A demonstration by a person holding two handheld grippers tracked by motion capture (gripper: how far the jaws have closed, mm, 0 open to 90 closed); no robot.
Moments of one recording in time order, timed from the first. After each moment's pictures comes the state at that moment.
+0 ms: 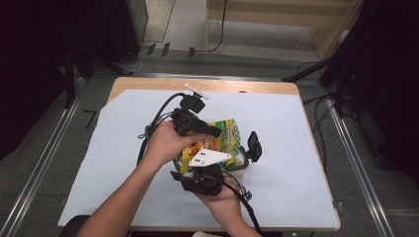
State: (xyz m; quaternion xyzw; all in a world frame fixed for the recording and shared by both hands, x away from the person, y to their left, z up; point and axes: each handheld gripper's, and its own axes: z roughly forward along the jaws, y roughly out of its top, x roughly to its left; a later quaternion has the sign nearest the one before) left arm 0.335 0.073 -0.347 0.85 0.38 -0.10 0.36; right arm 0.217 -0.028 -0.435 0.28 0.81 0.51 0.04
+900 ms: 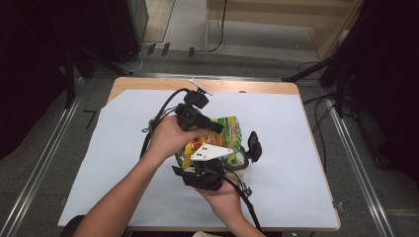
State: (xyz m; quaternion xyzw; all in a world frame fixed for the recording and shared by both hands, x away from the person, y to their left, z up) left arm 0.346 0.067 -0.345 0.85 0.38 -0.09 0.36; right arm 0.228 -0.030 -0.434 0.30 0.81 0.51 0.05
